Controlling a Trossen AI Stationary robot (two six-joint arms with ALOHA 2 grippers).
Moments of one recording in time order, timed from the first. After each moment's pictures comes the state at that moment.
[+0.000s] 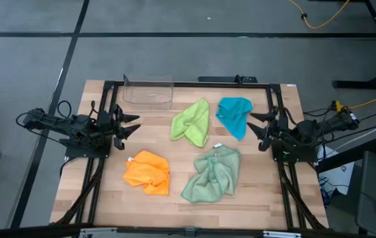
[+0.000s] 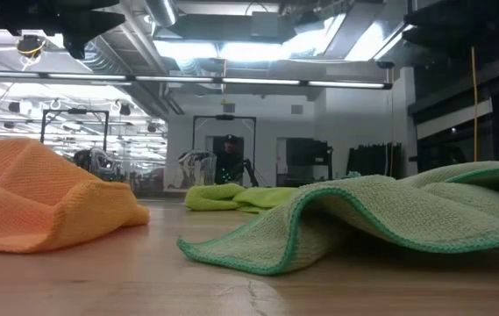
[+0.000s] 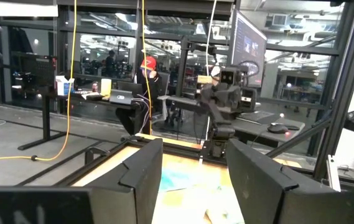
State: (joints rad) left arm -0.24 0.25 0.24 0.21 -0.50 -0.04; right arm 0.34 0.30 0.25 0.22 0.75 -0.10
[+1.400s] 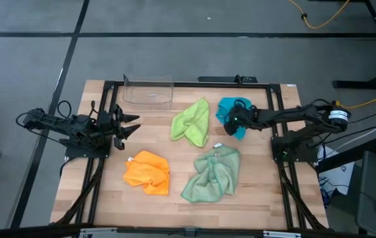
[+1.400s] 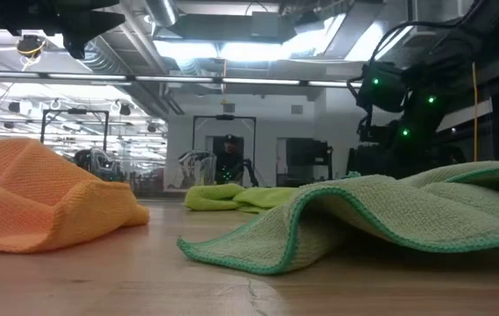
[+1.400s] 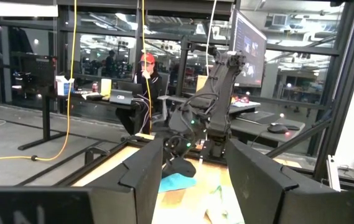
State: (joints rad) left arm -0.24 0.25 0.24 0.21 -0.50 -0.04; right arm -0.35 1.42 0.52 -0.20 0.42 0.47
